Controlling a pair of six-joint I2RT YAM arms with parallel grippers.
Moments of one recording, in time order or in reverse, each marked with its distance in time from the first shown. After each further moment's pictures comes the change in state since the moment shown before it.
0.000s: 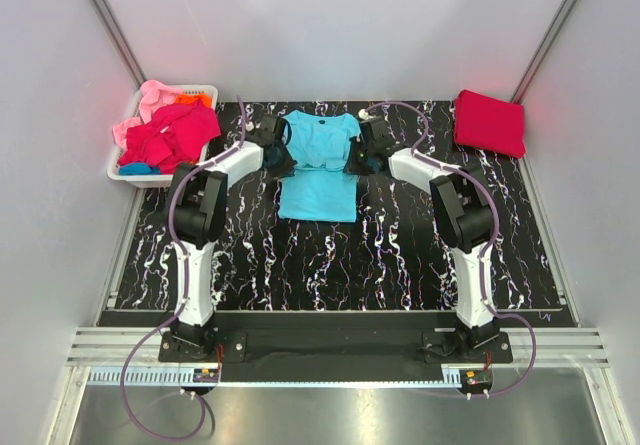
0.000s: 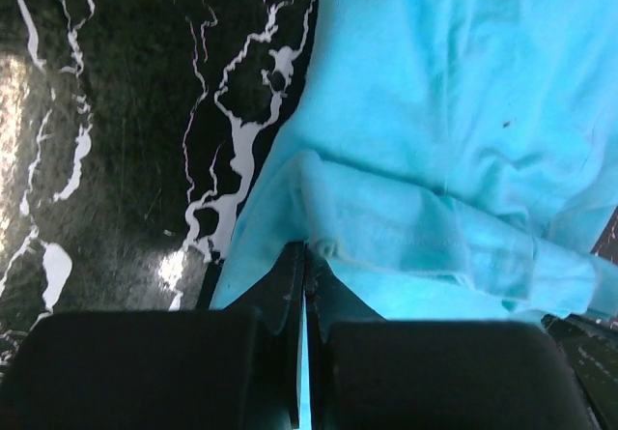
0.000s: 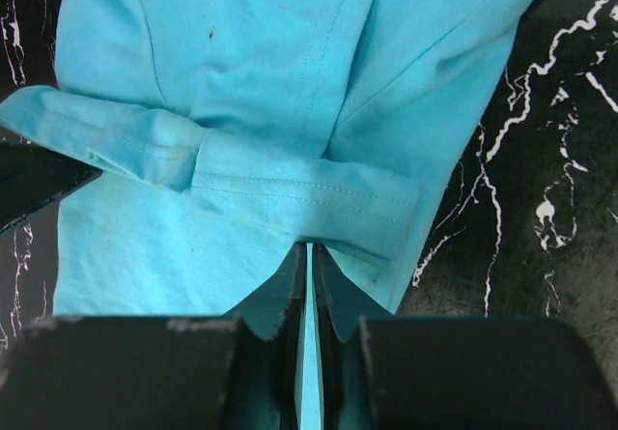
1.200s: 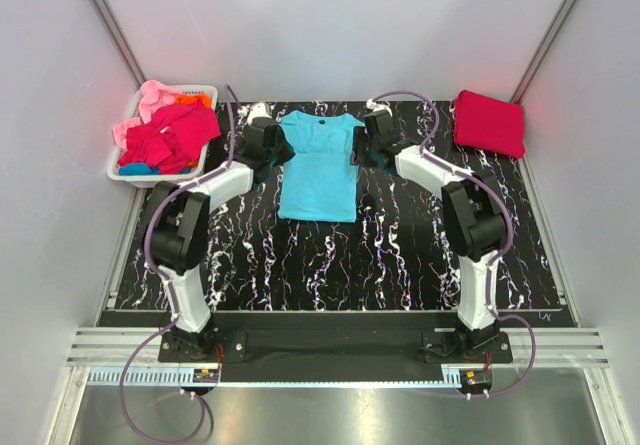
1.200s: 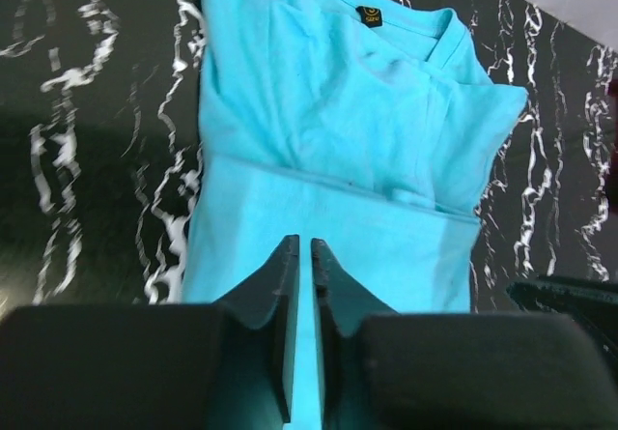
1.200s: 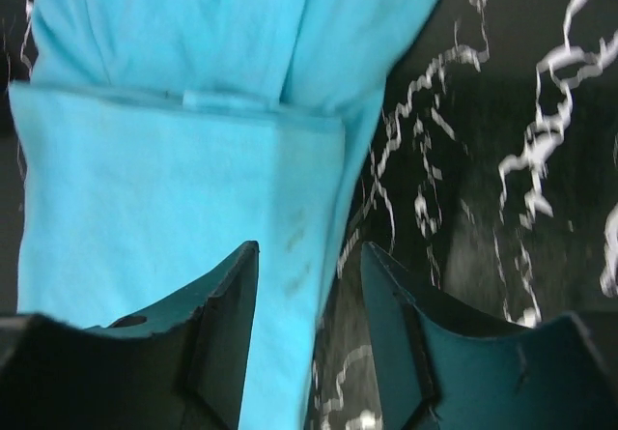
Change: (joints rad) left arm -0.041 -0.225 -0.314 0.563 -0.118 0.165; right arm 0.000 -0.054 0.025 -0.018 0.213 -0.079
